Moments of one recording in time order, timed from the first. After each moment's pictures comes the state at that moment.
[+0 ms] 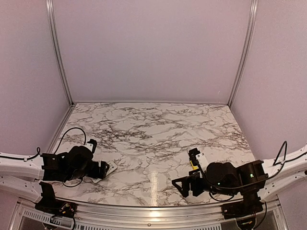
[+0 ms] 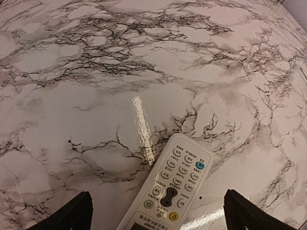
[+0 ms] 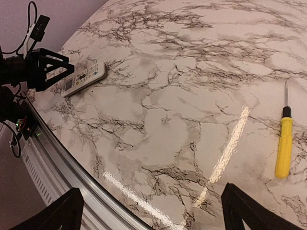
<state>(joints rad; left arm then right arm) -0.98 0.97 0.38 -0.23 -0.40 -0.65 1.44 0.94 0.52 -0.23 0.46 0.81</state>
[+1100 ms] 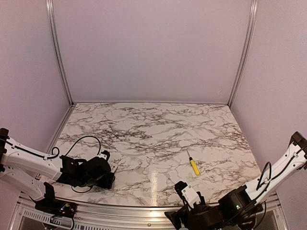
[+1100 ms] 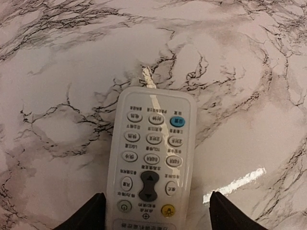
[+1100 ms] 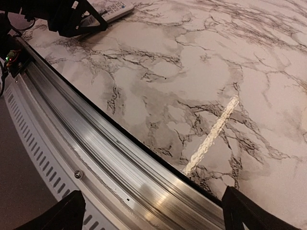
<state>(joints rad) -1.14 1.30 0.47 -0.24 -0.42 -0.76 1.87 1.30 0.64 -0.35 0.69 1.08</state>
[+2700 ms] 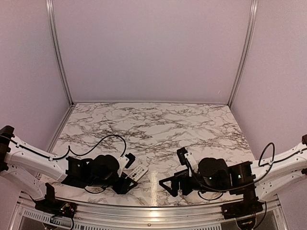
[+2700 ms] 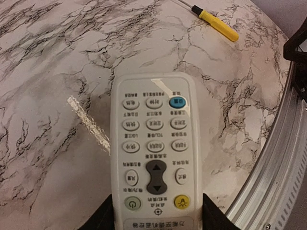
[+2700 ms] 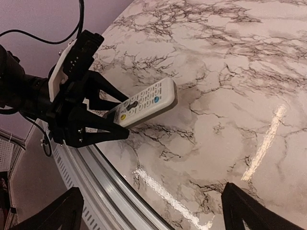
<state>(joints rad) -1.25 1.39 0.56 0.05 -0.16 -0.52 1.41 1.10 0.49 0.08 0.30 0.80</state>
